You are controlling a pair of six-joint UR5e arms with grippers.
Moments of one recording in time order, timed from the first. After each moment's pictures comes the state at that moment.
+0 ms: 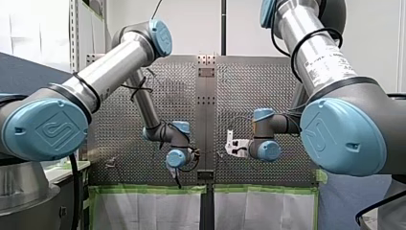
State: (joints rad) left arm -0.48 -2.43 -1.73 -2.22 -1.79 -2.14; right arm 2.03 -0.91 1.97 -0.95 1.38 1.67
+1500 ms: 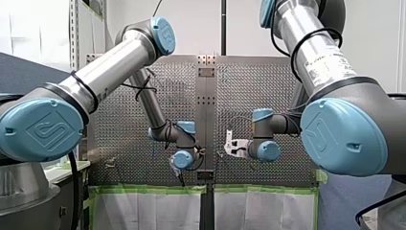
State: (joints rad) left arm -0.54 -2.43 -1.72 -2.17 -1.88 -2.06; right arm 2.04 -0.91 1.97 -0.96 1.38 1.67
